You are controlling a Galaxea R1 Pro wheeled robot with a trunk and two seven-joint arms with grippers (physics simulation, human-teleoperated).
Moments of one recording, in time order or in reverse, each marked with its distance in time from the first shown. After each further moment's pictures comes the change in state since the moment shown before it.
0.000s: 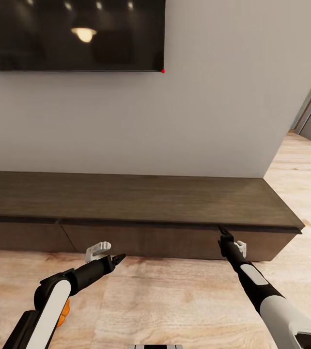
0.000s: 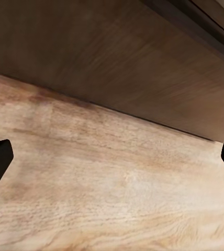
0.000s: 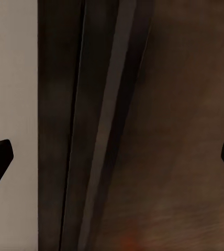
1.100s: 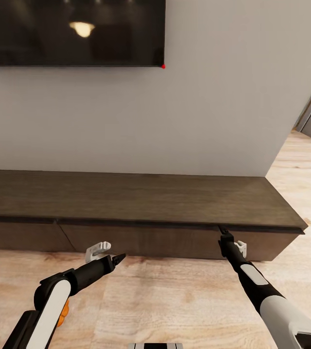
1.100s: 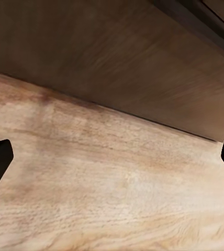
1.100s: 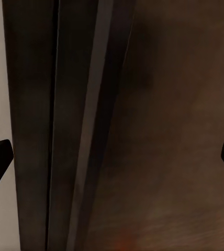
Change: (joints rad) left arm 0.000 0.001 0.000 0.000 0.001 0.000 0.000; right arm 0.000 0.000 0.000 0.000 0.001 -0.002 -0.002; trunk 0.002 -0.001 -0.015
